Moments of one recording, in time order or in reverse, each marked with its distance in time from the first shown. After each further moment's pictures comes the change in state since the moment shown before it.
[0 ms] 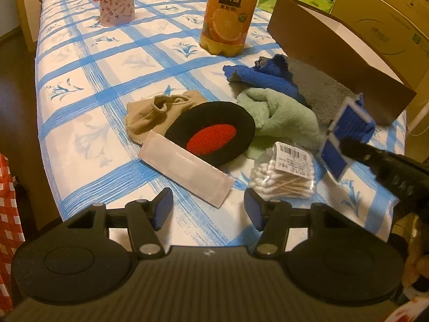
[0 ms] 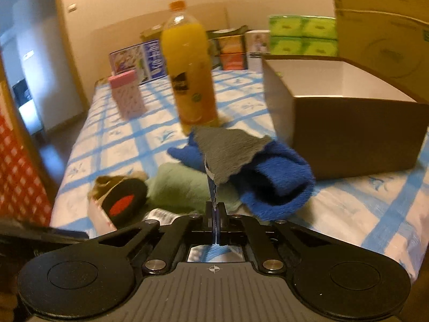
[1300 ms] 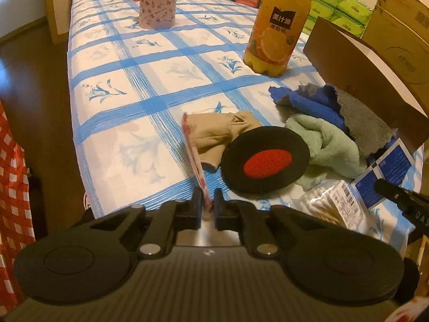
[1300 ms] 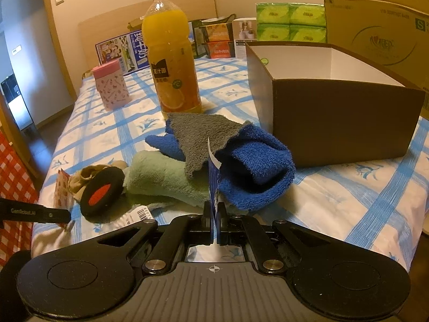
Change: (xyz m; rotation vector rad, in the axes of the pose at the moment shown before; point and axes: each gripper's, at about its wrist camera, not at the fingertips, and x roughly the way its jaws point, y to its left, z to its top) left arm -0.003 0.047 0.009 -0.088 -0.049 0.056; right arm 0.005 -0.016 -0.002 0.014 0.054 -0.049
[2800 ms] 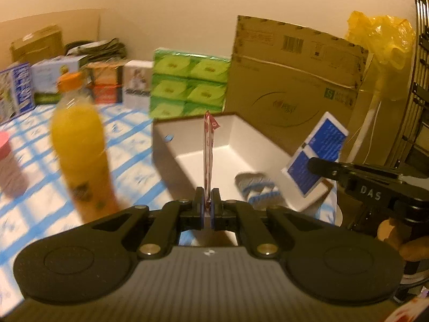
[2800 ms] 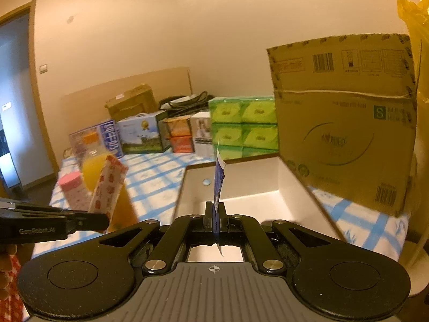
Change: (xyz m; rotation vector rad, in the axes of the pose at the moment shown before) left arm -0.029 -0.222 0.147 0.374 -0.287 -0.349; right arm -0.067 -0.112 0.145 0.044 -0.313 -0.052
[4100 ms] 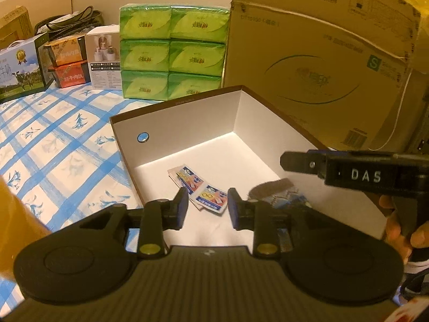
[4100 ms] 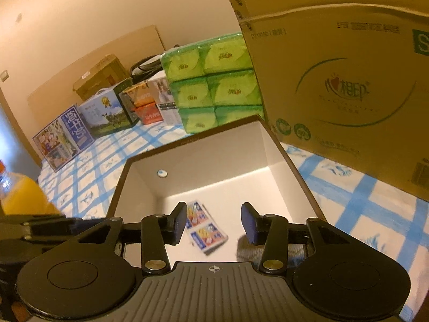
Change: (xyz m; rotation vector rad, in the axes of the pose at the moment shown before) left arm 0.173 0.004 0.050 0.054 0.198 -0.020; right arm 0.170 -0.105 0.040 0.184 0.240 0.006
